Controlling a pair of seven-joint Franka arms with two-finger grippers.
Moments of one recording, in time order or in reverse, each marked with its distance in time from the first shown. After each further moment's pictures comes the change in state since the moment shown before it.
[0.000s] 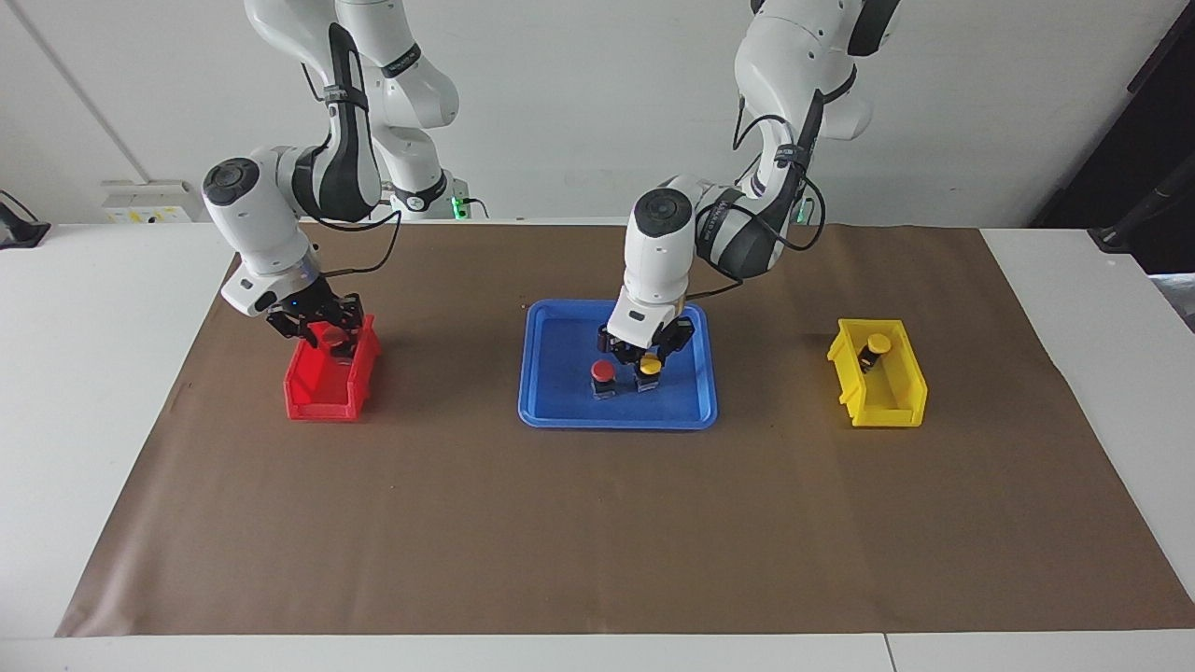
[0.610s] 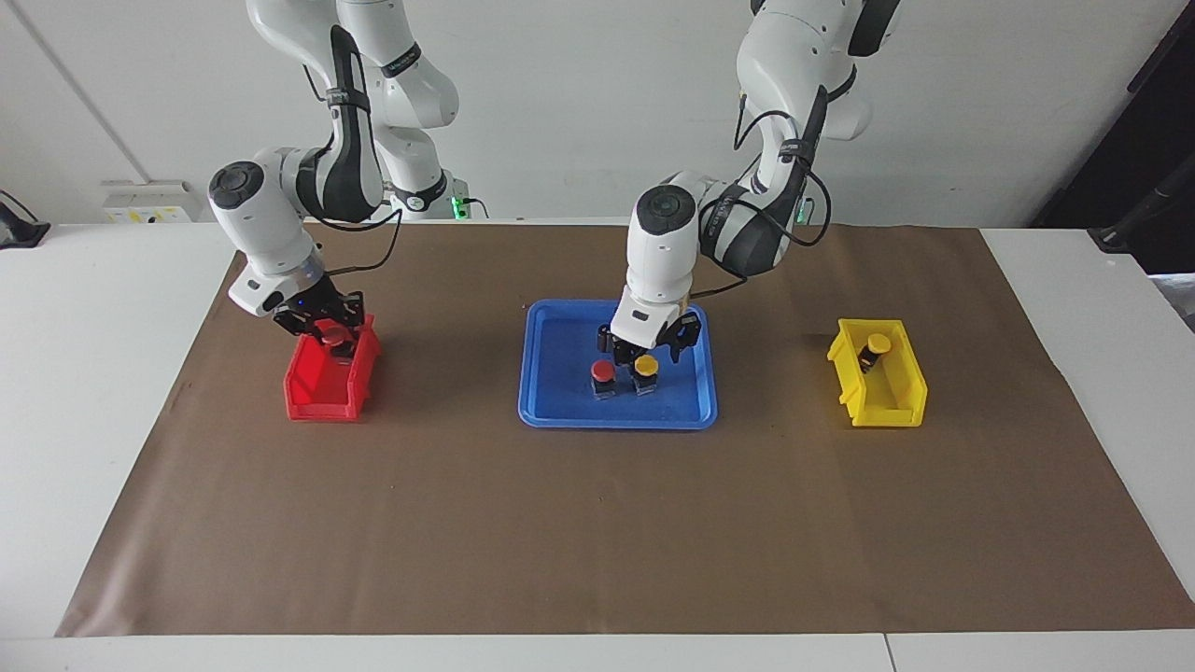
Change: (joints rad) left arm 0.021 -0.023 0.020 0.065 0.009 -0.126 0.034; right arm -0.005 -0.008 0.000 -0.029 0.000 0.000 -0.035
